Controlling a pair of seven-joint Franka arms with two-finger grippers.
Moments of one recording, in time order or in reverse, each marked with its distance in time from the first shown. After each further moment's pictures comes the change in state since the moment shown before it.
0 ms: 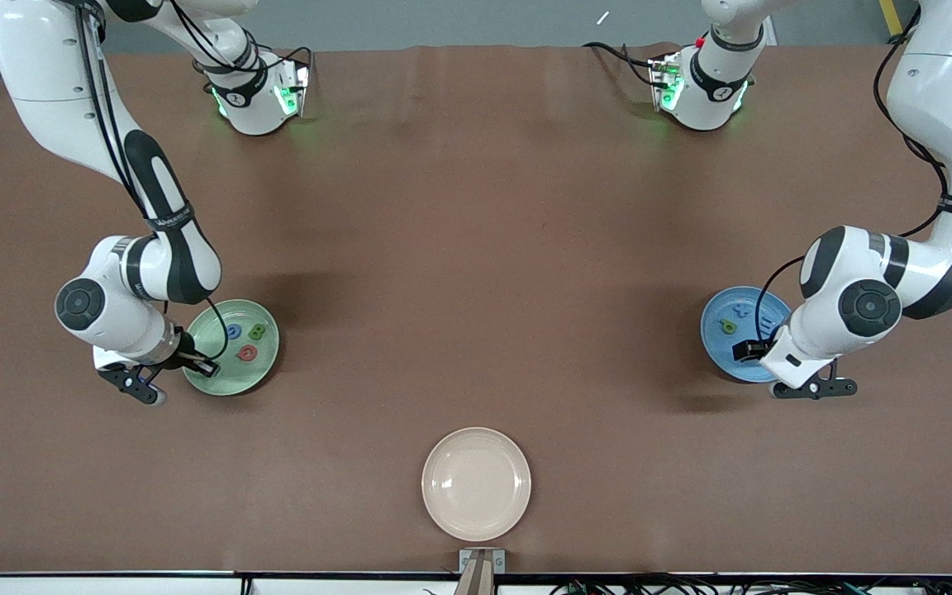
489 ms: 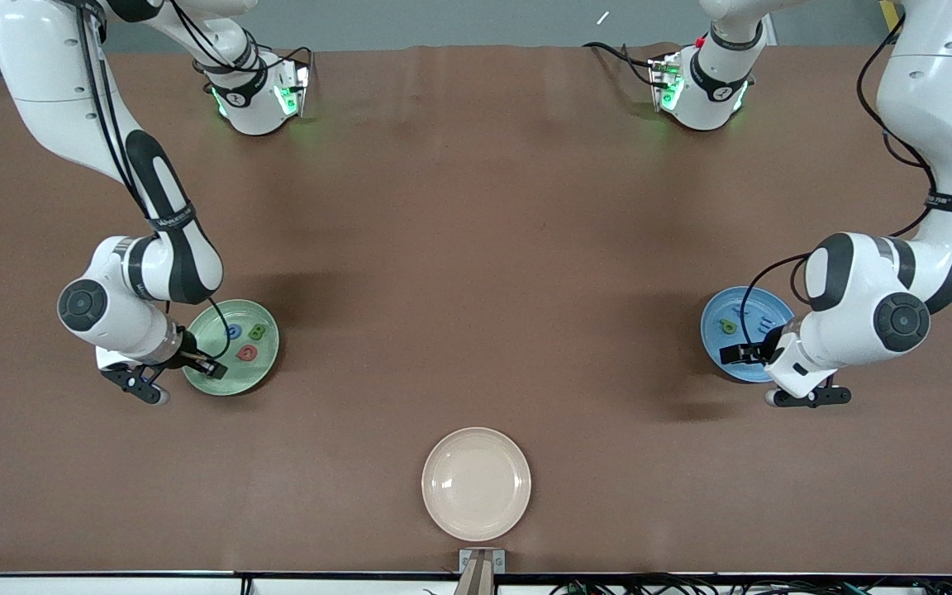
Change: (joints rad) left arm -0.238 -0.019 0.243 0.066 -0.394 -0.031 0.218; right arm 0.005 -0.001 0.005 0.007 0.000 -0.060 0.000
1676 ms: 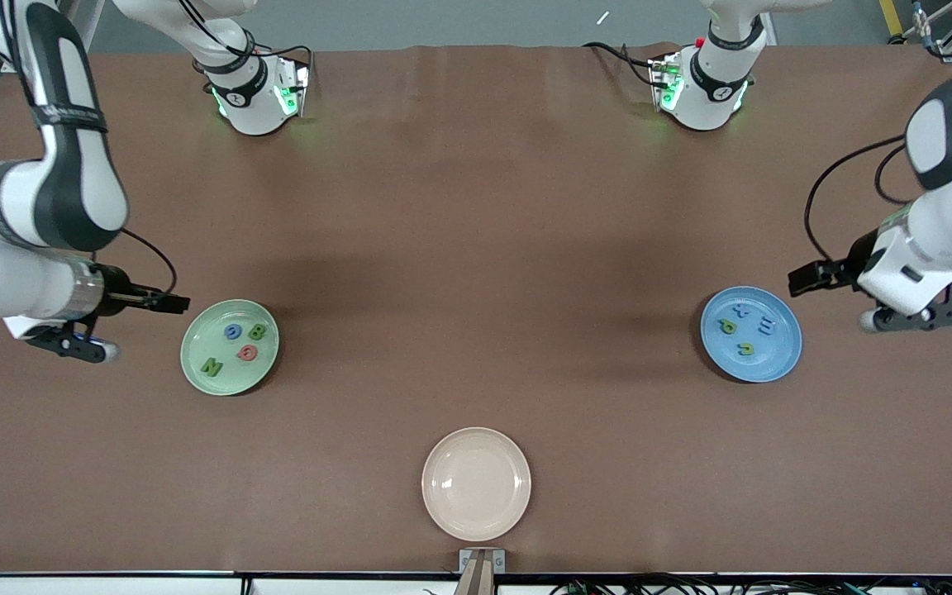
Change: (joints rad) left arm -0.175 -0.466 0.206 0.012 -0.080 -0.410 0.033; right arm -0.024 -0.289 -0.012 0.227 -0.003 -0.788 -0.230
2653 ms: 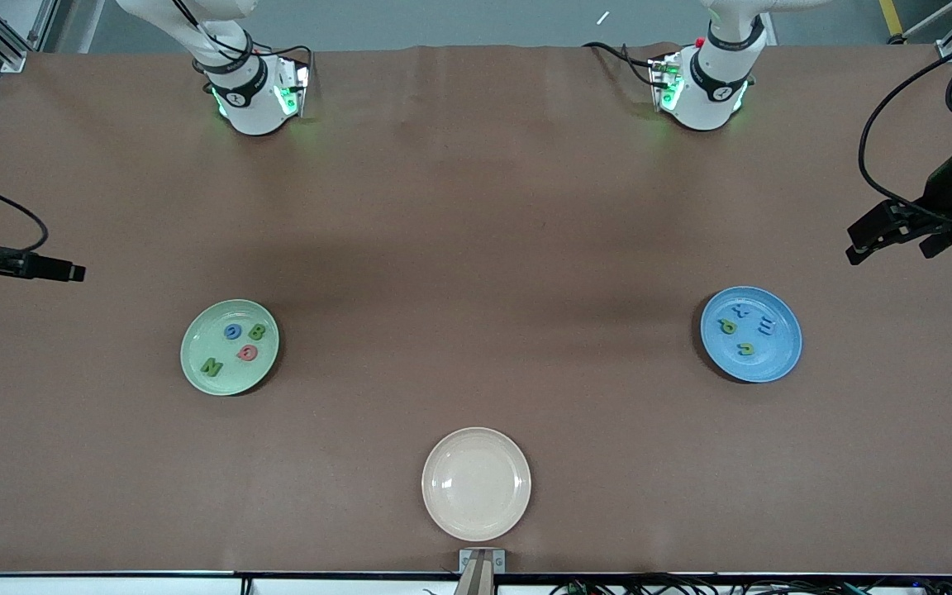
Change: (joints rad) left arm -0.001 -0.108 0.004 0.099 0.000 -0.022 0.000; right arm -0.128 0.007 -0.001 0.352 0.009 -0.285 -0.186
